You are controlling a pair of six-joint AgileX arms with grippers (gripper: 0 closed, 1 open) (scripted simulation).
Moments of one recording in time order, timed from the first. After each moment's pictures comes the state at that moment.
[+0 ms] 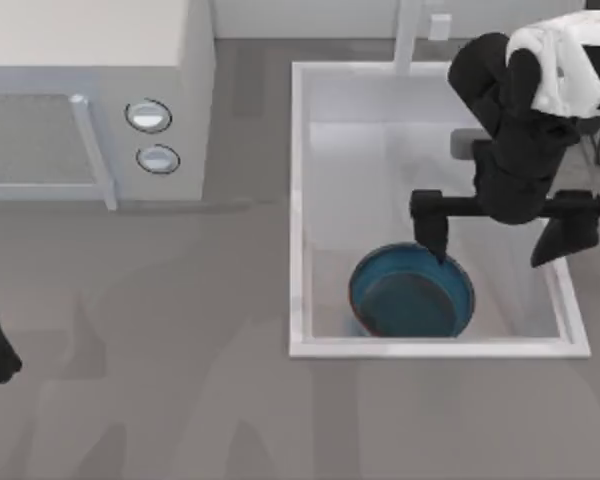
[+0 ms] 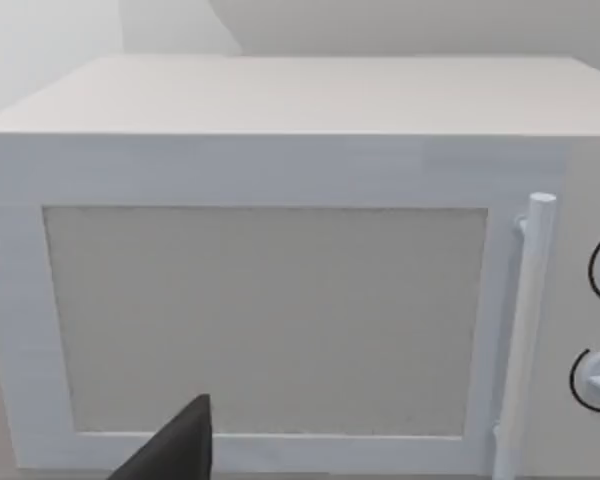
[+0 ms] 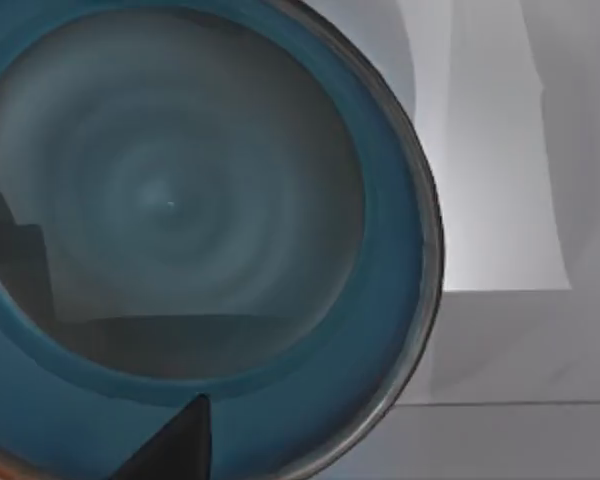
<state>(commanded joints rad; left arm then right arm) 0.00 0.00 0.00 0.00 0.00 0.00 0.36 2.16 1.57 -0.99 0.00 0.40</state>
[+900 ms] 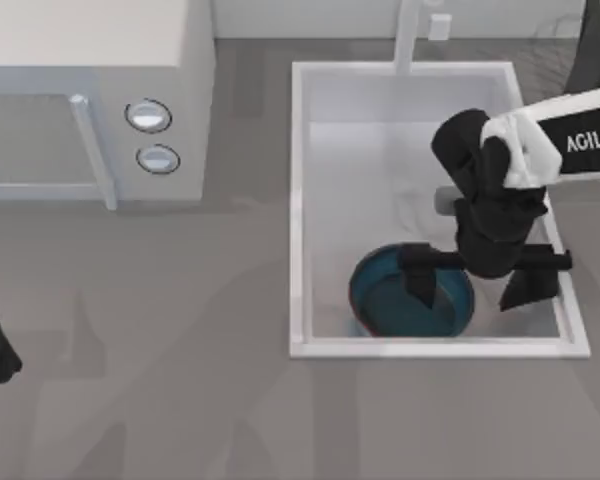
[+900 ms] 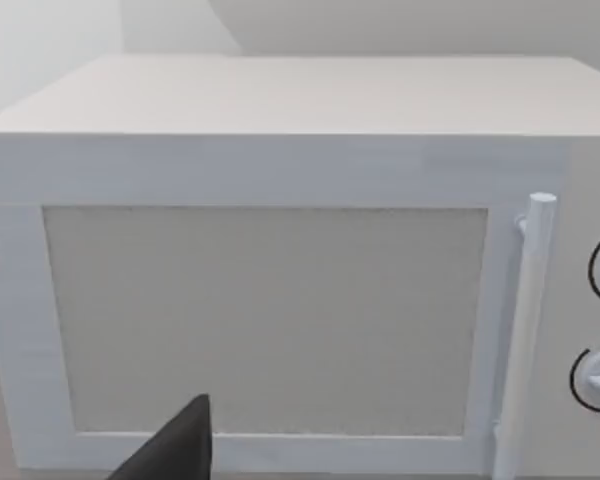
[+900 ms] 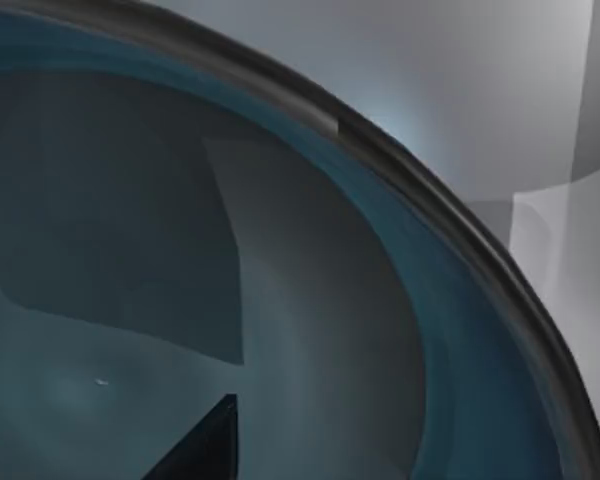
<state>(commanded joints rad) 0.00 0.00 0.00 0.00 0.00 0.00 0.37 2.31 1.44 -0.71 0.00 0.41</state>
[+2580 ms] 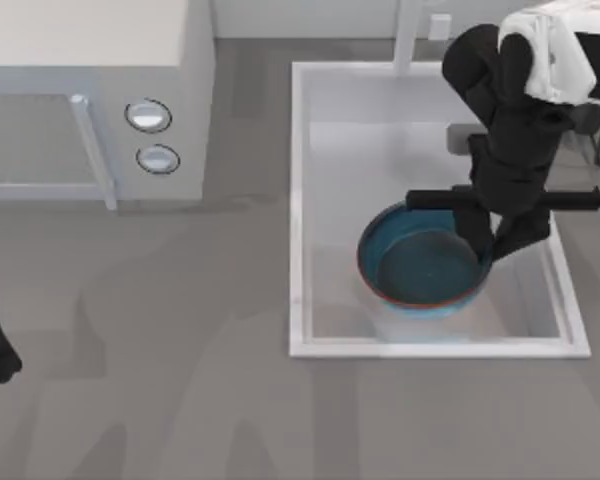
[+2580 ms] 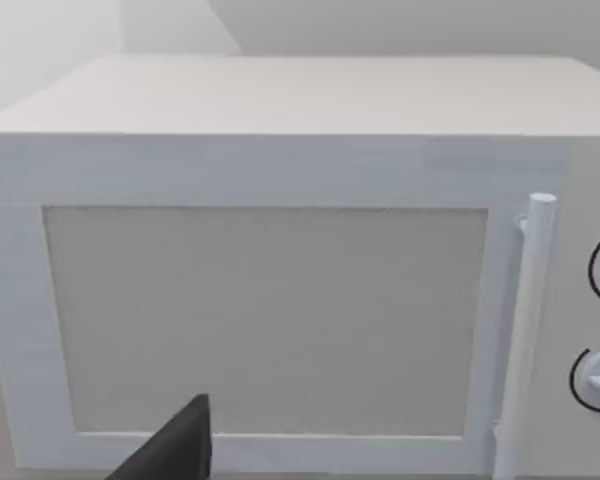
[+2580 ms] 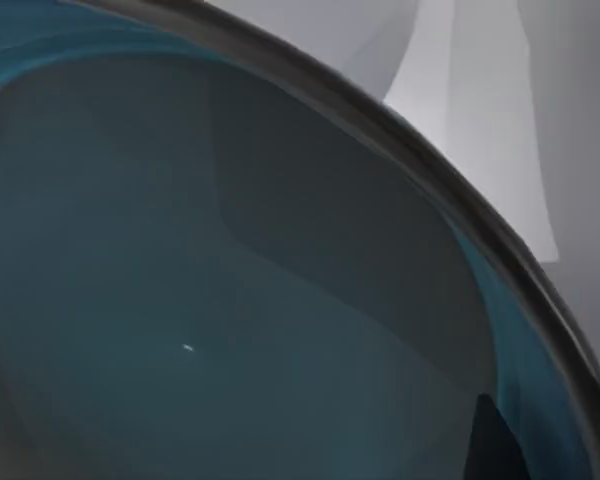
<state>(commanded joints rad) 0.00 0.00 0.00 0.00 0.00 0.00 0.37 2.17 1.65 -1.07 0.00 0.41</state>
